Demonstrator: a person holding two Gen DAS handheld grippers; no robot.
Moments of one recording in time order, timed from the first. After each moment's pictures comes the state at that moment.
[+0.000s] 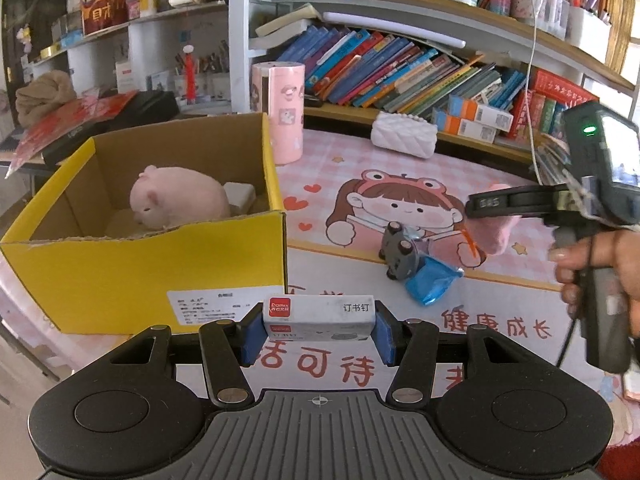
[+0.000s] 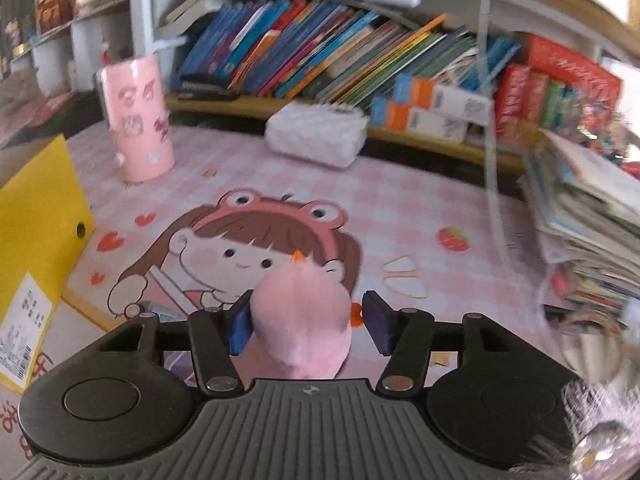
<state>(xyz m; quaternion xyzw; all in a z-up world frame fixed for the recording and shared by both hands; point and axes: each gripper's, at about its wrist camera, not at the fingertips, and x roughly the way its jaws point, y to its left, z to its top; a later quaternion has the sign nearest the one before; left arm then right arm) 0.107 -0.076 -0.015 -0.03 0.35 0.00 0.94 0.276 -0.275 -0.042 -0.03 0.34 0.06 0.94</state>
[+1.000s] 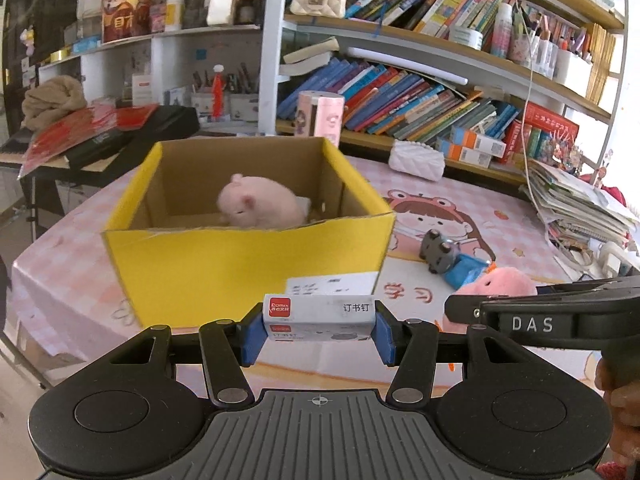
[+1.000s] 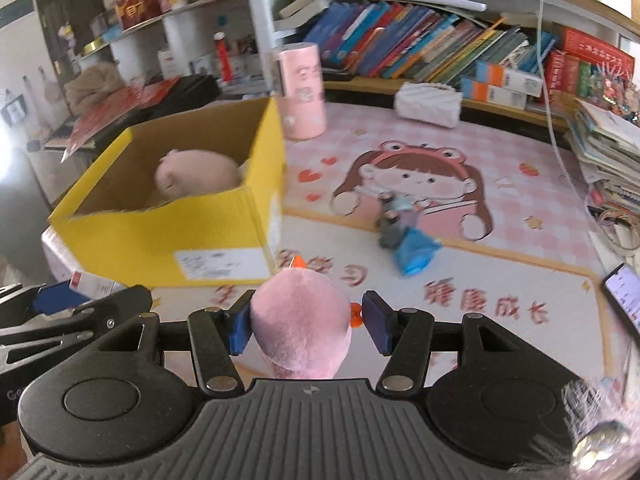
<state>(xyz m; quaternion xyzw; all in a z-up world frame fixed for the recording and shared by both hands) 0.040 0.030 0.002 -0.04 0.31 -0.03 0.95 0.098 -0.149 0.000 0.01 0.38 0.14 0.92</state>
